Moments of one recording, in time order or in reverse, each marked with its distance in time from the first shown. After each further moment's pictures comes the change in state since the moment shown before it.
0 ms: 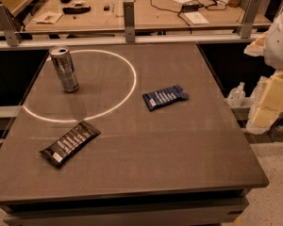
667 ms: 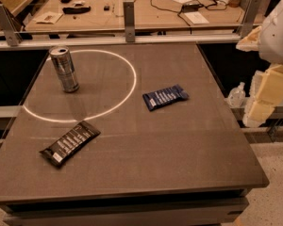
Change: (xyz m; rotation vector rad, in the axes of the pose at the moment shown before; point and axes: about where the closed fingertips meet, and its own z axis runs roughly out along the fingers) arm -0.009 -0.008 0.000 -0.012 -0.033 -0.052
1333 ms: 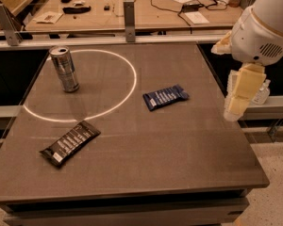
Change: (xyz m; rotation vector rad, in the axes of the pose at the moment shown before) arm -0.026 -0.021 0.037 -0.073 -0.037 -0.103
